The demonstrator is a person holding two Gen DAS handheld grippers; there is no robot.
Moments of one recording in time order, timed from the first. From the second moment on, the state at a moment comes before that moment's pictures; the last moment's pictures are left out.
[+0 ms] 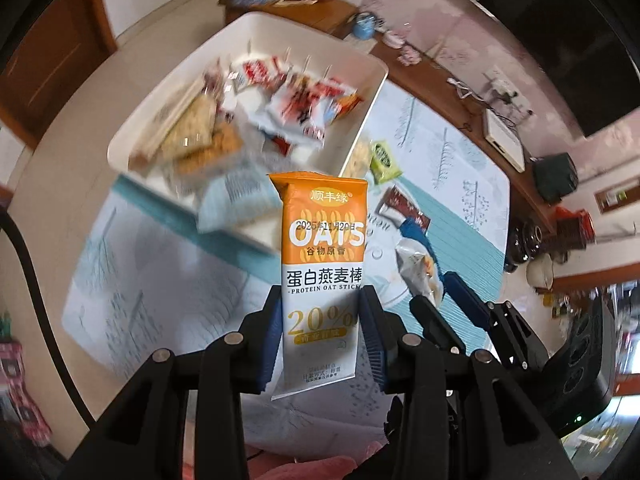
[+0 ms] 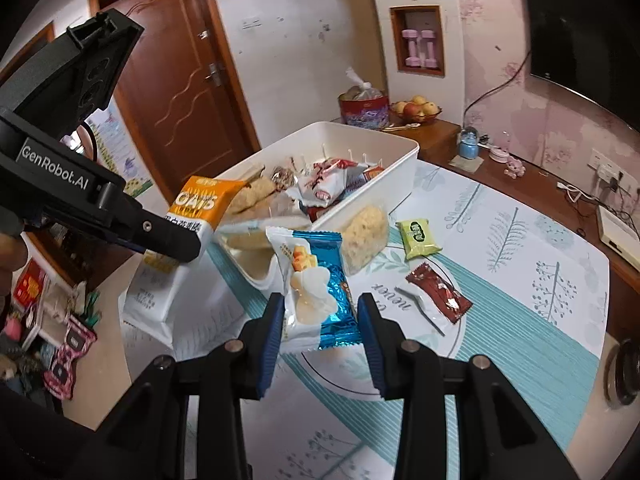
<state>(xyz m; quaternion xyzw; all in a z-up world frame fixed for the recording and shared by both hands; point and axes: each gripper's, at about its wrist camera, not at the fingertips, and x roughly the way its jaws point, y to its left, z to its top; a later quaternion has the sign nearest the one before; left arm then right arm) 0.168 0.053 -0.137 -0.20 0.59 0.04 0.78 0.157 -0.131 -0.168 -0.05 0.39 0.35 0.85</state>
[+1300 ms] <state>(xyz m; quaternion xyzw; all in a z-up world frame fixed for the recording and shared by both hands) 0.225 0.186 -0.107 -0.10 0.50 -0.05 0.86 0.181 -0.002 -0.165 0.08 0.37 0.23 0.89</state>
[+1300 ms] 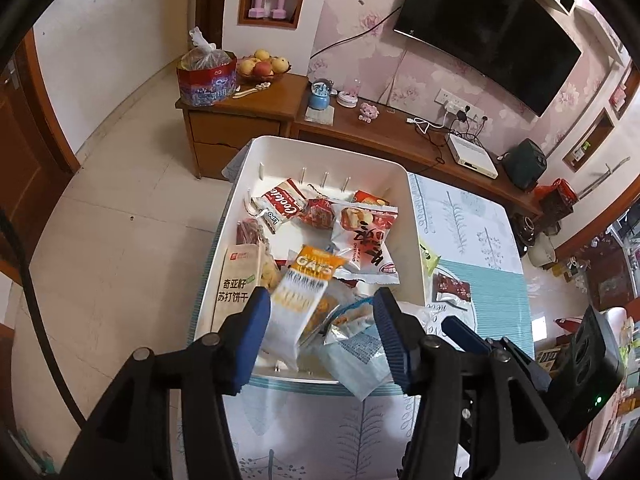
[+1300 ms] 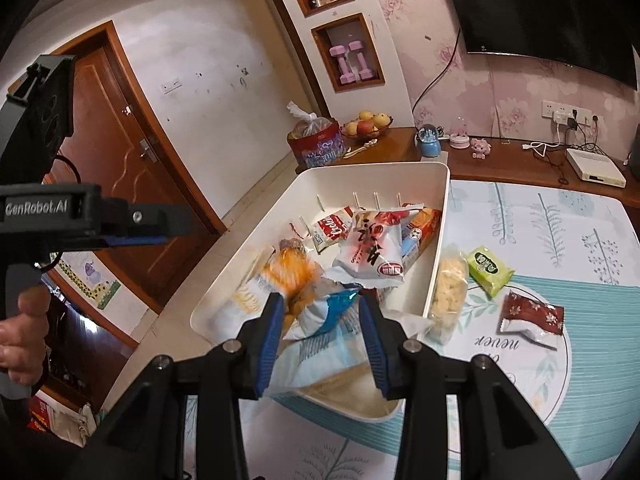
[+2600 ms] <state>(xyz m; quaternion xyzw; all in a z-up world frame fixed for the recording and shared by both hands) 0.291 0.019 -0.074 0.14 0.53 -0.22 0.81 0.182 -0.119 -0.190 -0.09 0.45 0.10 0.88</state>
